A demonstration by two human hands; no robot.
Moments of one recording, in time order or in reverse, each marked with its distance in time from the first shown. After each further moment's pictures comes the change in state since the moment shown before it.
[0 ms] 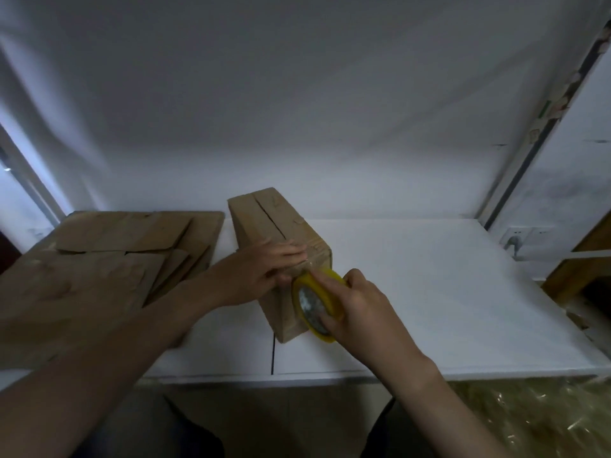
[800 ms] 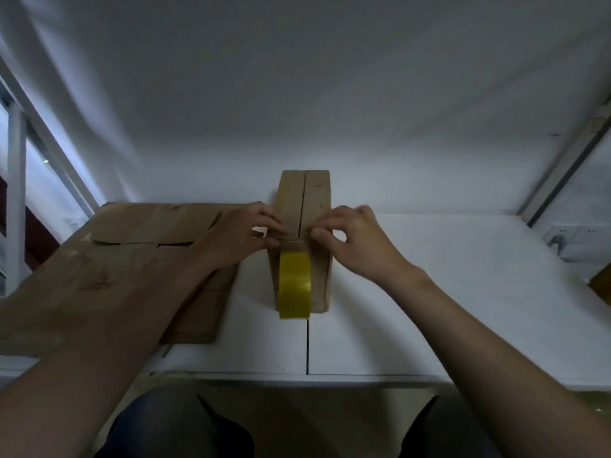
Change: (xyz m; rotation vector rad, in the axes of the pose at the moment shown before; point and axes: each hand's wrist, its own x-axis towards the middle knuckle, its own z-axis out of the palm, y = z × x) left_hand -0.025 -0.073 -0.045 -0.255 0.276 -0.271; right_hand 0.127 -0.019 0.005 0.261 0.007 -0.080
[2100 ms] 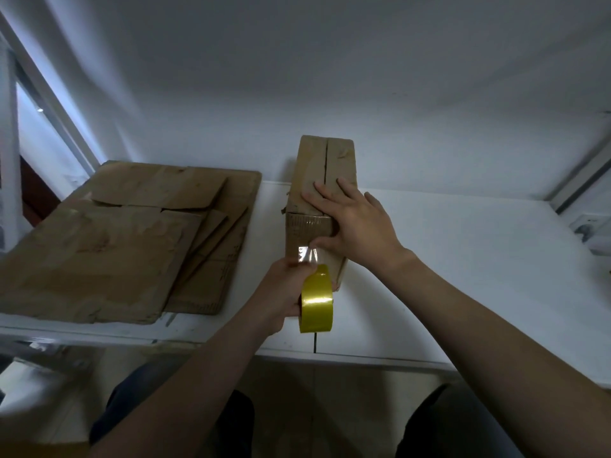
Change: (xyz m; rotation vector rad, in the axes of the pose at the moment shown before) left_hand -0.062 0.056 0.103 -0.924 0.045 -0.834; right_hand 0.028 0.039 0.059 -0.403 -0.125 -0.087
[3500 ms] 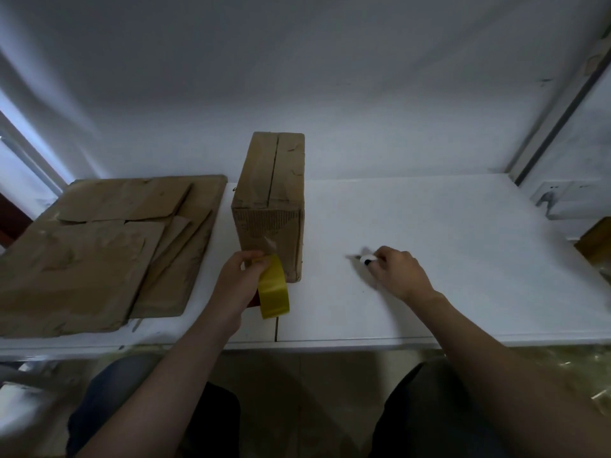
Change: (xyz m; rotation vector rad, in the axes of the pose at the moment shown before) left_hand 0.007 -0.018 0.025 0.074 0.276 0.087; right_hand -0.141 0.133 0.060 0.374 -0.067 0.589
